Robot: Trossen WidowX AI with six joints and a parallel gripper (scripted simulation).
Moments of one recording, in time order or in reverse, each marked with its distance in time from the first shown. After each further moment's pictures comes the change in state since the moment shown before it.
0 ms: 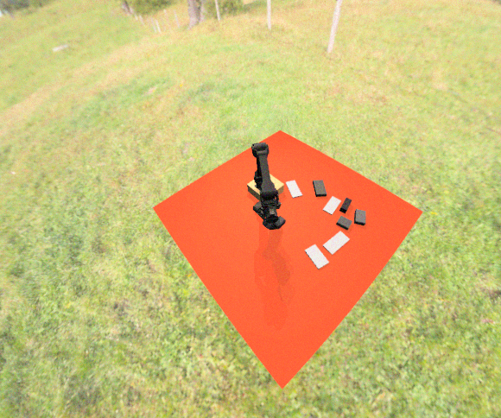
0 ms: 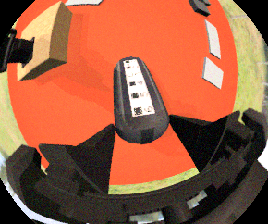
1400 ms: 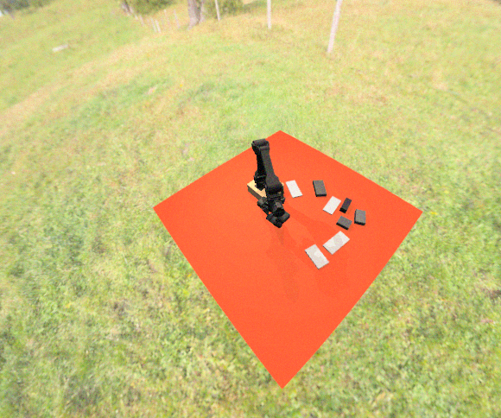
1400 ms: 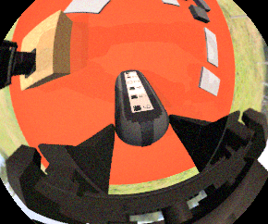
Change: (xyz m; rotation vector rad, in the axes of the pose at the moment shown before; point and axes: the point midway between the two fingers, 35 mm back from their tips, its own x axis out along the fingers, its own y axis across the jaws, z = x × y) arm -0.013 -0.001 0.032 -0.001 0.001 -0.006
